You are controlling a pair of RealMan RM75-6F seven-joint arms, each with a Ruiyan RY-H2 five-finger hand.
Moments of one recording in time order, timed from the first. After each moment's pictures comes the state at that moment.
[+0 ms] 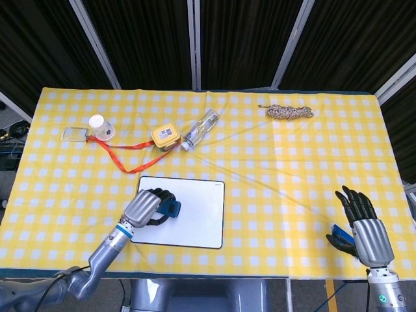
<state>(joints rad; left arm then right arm) -0.59 -1.80 -0.01 -1.15 1.56 1.14 -0.01 0.08 -1.24 0.03 -1.53 -1.63 1.56 0.11</state>
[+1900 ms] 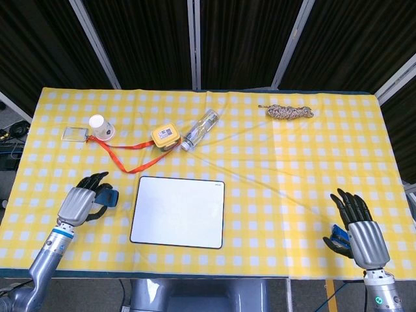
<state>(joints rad) -0.39 -1.53 0.01 -1.16 1.49 1.25 -0.10 0.08 -1.25 0.01 -1.53 -1.64 1.55 0.07</state>
